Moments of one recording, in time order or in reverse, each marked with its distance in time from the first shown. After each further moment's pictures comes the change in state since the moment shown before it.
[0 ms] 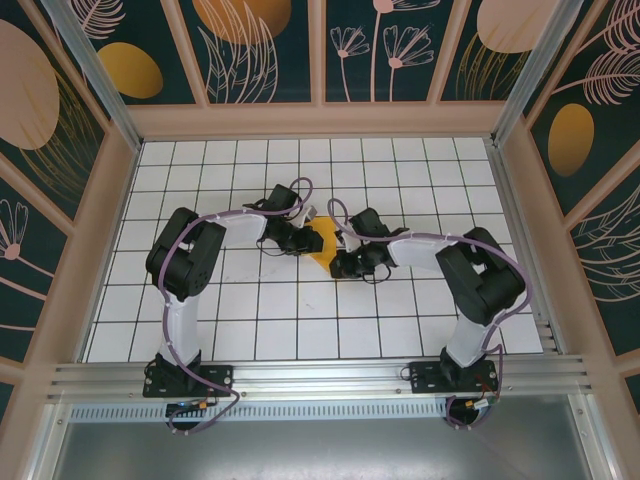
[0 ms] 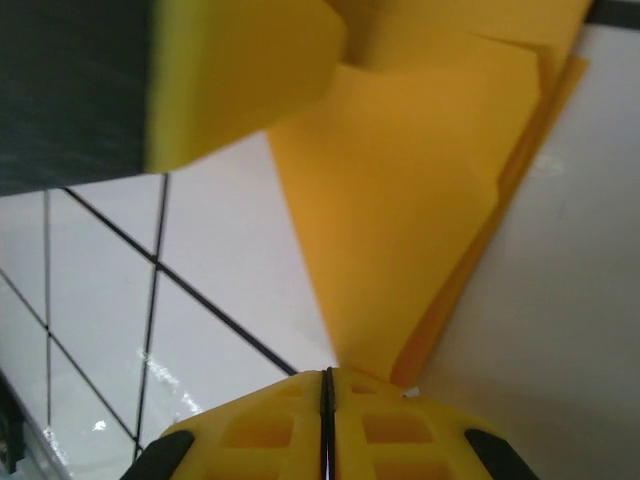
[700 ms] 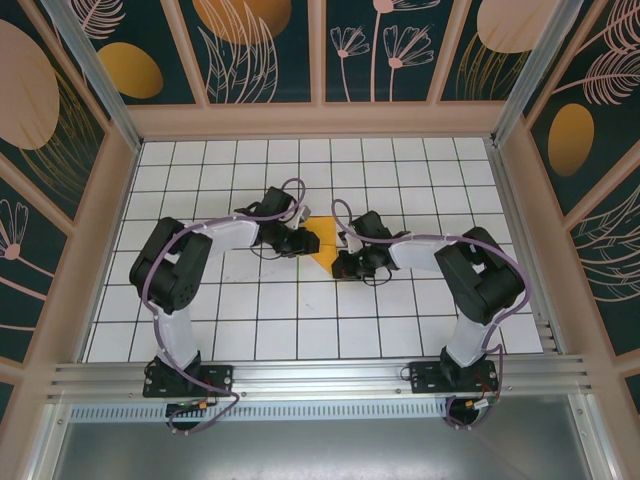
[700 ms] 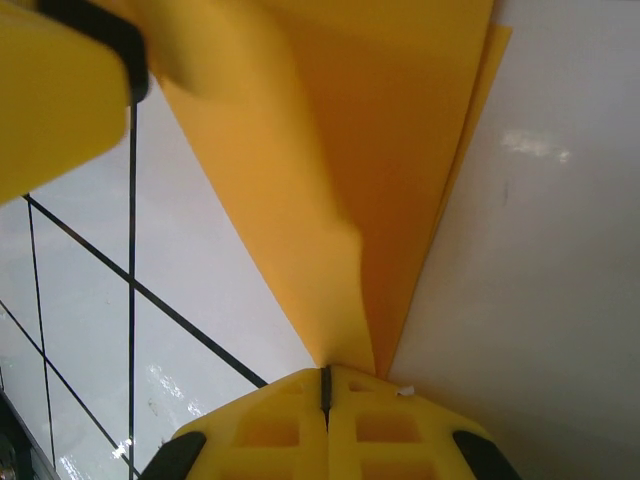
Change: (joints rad) left arm -0.018 -0.152 -0.110 0.026 -0.056 -0.070; right arm -0.009 0.002 -0.042 0.061 0.007 0.069
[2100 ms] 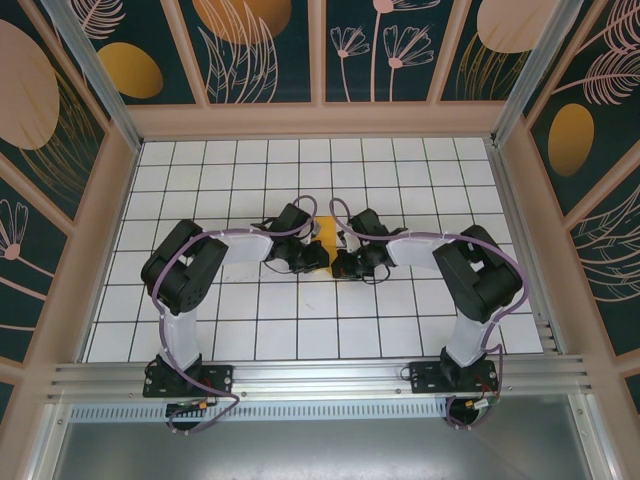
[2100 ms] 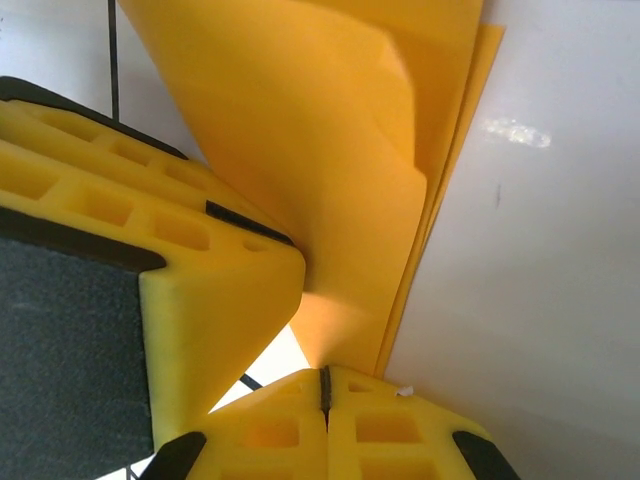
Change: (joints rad) left arm -0.106 0.053 -0.056 0.120 -0.052 -0.211; right arm 0.011 0.021 0.045 -0.071 0.023 0.000
